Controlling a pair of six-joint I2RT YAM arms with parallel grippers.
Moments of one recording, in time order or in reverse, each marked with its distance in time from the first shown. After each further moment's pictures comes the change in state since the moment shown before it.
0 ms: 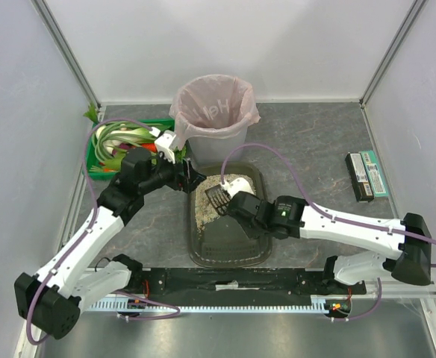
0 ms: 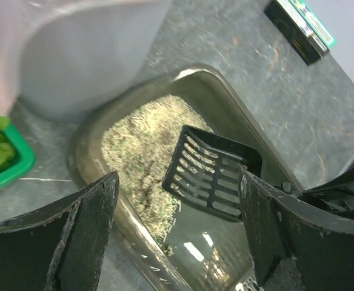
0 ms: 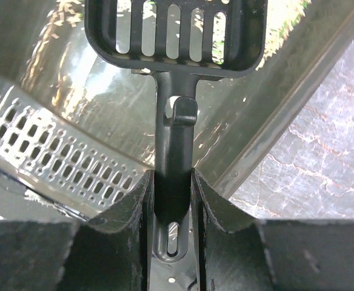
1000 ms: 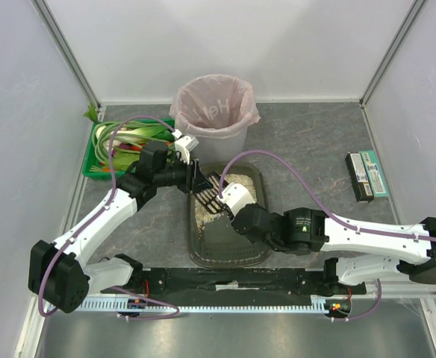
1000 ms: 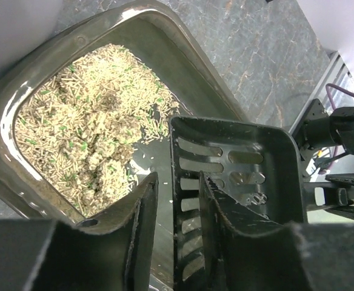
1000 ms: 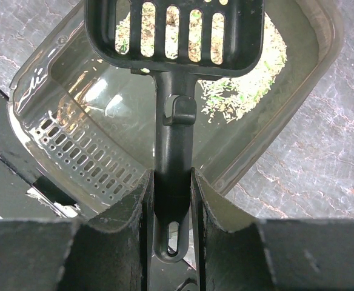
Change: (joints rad) left arm -0.018 0.231 0.047 -0.040 0.249 -0.024; right arm 0.197 -0.129 0.041 0.045 0.180 -0.176
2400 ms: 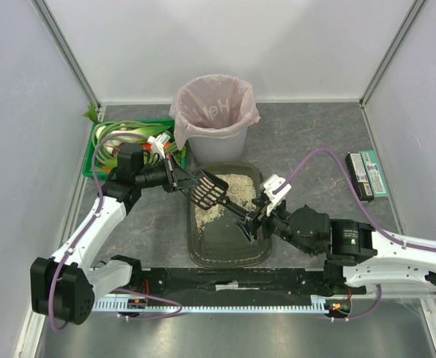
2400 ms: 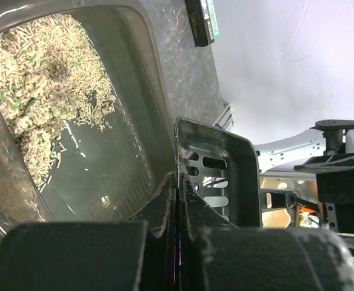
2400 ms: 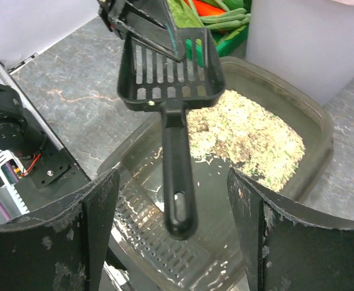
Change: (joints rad) left arm 0.218 -0.086 -0.099 0.081 0.265 -0.472; right arm 0.011 -0.383 -0.234 0.429 0.013 -0.072
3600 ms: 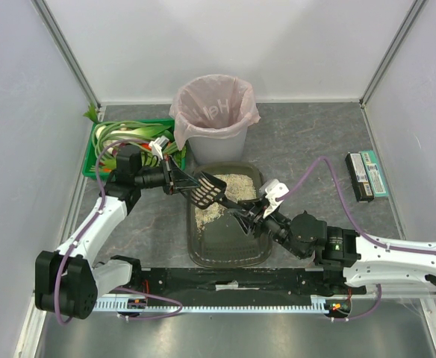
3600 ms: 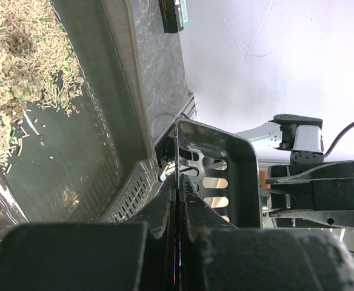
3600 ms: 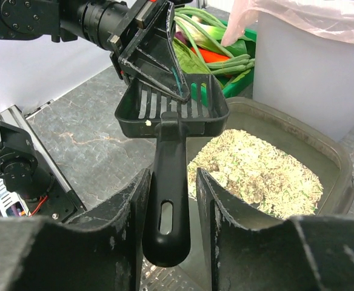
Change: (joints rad) left arm 0.055 0.039 -0.068 0.132 0.164 -0.175; right arm 0.002 0.012 -0.198 0.434 0.015 -0.087
